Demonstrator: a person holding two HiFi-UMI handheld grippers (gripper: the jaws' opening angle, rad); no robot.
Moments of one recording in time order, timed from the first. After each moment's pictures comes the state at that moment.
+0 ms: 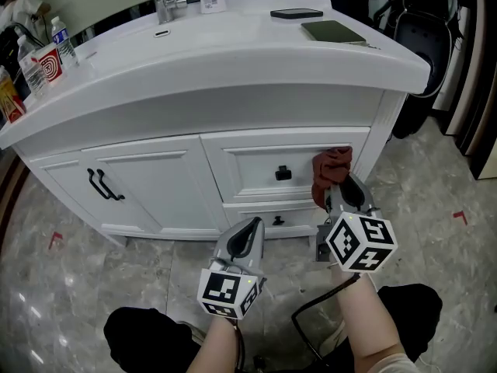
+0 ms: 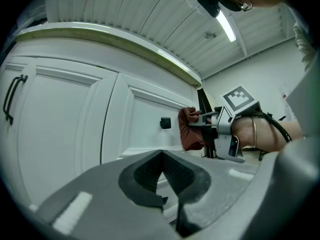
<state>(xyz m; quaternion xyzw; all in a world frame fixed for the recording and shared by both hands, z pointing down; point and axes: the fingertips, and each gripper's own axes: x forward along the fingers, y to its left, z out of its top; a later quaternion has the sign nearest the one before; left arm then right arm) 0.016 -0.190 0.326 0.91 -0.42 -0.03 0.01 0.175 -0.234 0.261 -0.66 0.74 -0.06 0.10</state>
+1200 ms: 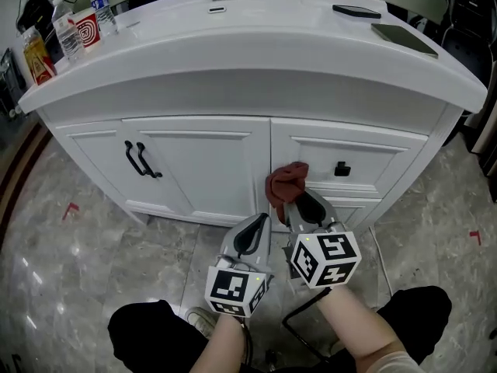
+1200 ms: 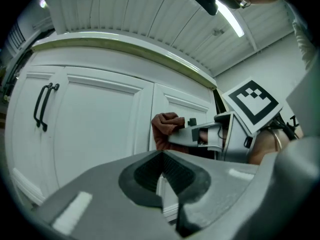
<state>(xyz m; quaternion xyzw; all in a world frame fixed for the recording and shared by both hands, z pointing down) -0.072 -0.195 0.337 0.87 -0.49 -0.03 0.02 -0.019 -0.243 0.320 -0.53 0.84 -0.09 0.03</state>
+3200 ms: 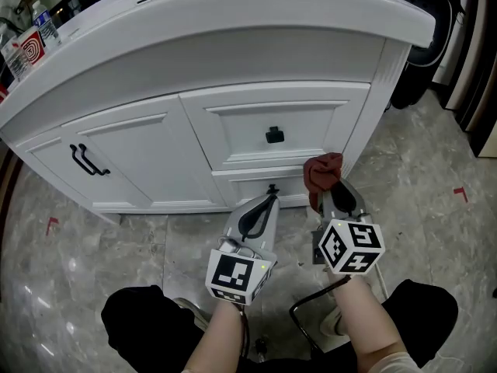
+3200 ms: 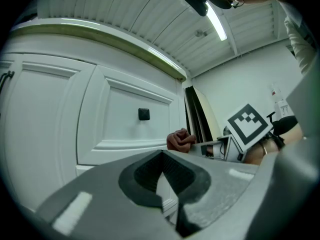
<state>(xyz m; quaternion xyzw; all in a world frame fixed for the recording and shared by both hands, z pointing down) 0.058 -0.172 0.346 0.93 -0.38 -0.01 -0.01 0.177 -0.203 0.367 -0.66 0.74 -0.11 0.04</state>
